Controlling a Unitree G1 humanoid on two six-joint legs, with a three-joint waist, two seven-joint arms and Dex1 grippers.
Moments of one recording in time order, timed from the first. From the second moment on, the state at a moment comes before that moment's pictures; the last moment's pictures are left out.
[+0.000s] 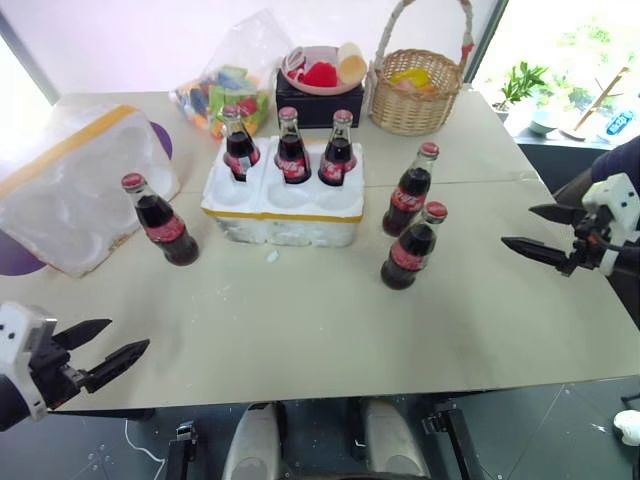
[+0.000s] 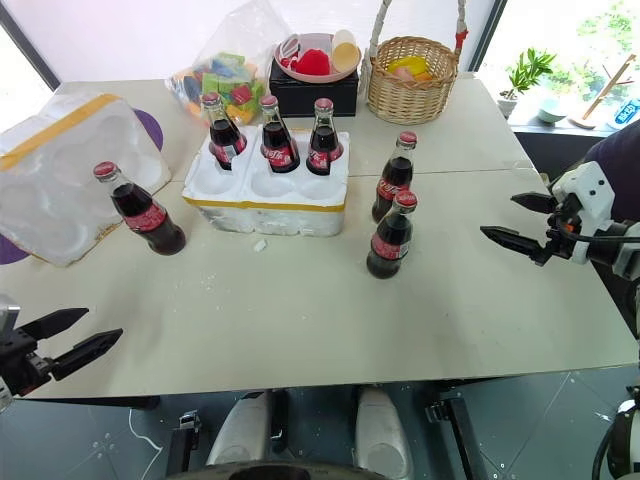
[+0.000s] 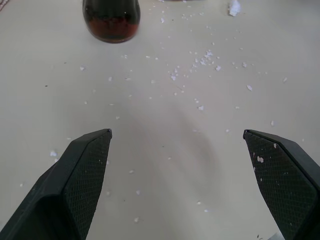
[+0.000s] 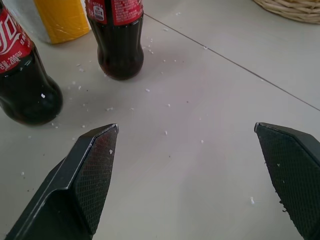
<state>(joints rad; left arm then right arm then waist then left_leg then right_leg) 0.57 0.74 0.78 -0.48 -0.72 0.67 -0.88 -0.35 -1.01 -0.29 0.33 0.38 0.30 1.14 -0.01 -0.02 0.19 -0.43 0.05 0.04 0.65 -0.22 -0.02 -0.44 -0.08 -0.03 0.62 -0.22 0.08</state>
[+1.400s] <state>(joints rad) -0.34 0.76 0.29 0.20 -0.42 0.34 -0.84 -0.65 -1.20 -0.37 -0.31 1.07 0.96 1.27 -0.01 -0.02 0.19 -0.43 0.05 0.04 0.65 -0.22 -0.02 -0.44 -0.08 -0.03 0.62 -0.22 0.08</state>
